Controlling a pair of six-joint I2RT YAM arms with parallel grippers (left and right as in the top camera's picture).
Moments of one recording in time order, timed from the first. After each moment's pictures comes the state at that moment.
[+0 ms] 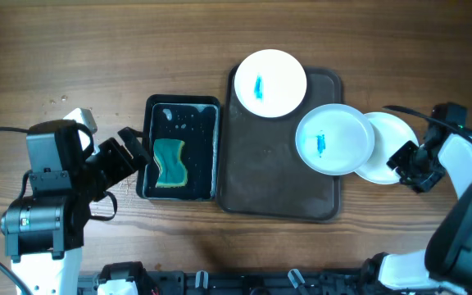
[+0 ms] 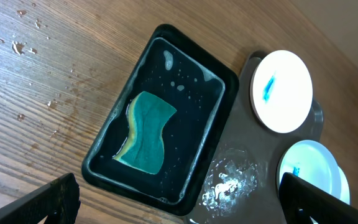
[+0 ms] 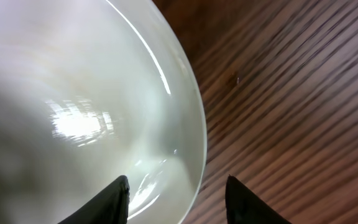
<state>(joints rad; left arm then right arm) 0.07 0.92 1.09 -1.08 0.18 -0.52 -0.40 1.60 0.91 -0.81 0.02 0.44</state>
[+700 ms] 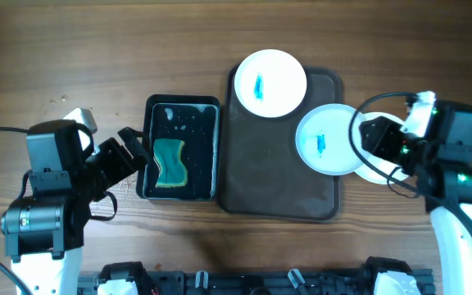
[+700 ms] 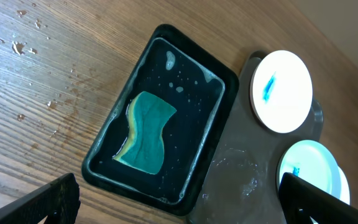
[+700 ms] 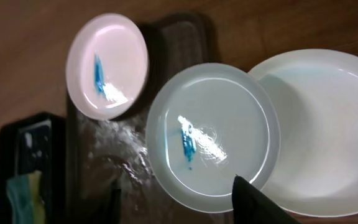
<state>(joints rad) 0.07 0.92 1.09 -1.08 0.18 -0.52 -0.13 1.06 0.93 -0.78 -0.29 0.29</state>
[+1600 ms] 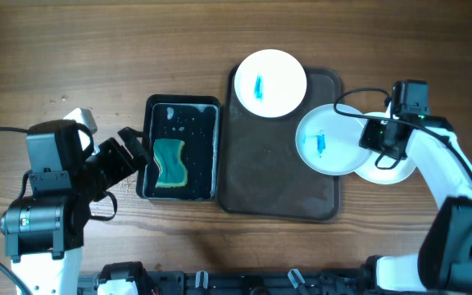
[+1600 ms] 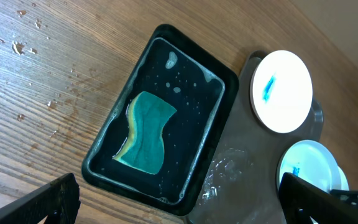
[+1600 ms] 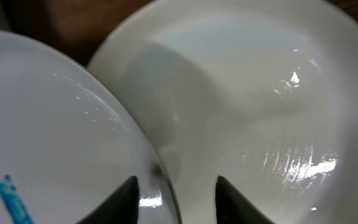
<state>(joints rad) 0.07 0.92 1.09 -1.08 0.18 -0.52 -0.13 1.61 0.93 -0.62 0.02 0.24</state>
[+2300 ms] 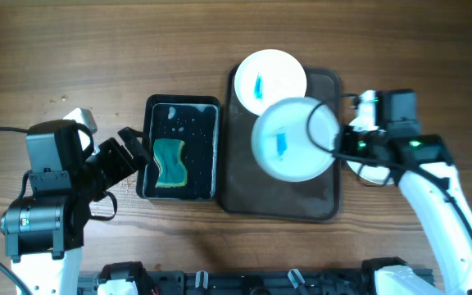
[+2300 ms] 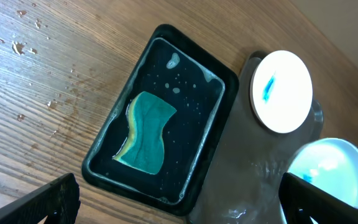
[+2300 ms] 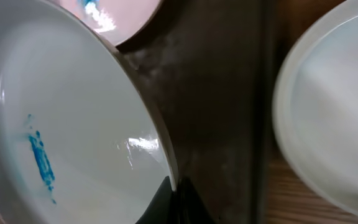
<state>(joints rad) 0.07 0.92 1.09 -1.08 0.18 -0.52 0.15 1.27 0.93 -0.78 -0.23 0.32</state>
